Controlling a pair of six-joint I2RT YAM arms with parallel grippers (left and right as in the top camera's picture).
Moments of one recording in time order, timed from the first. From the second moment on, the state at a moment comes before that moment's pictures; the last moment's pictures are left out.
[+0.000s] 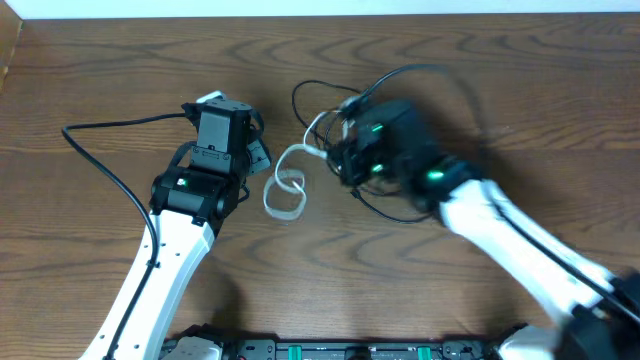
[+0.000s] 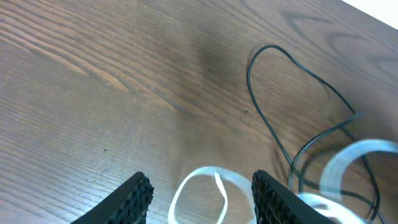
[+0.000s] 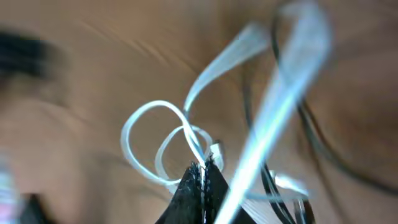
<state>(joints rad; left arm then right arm) -0.27 1.27 1.09 -0.71 -0.19 -0.62 0.58 1.53 1.10 -0.22 -0.38 0.36</state>
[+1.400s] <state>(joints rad) -0.27 1.27 1.09 -0.71 -0.12 -0.70 0.46 1.36 1.11 -0.36 -0.68 0.47</state>
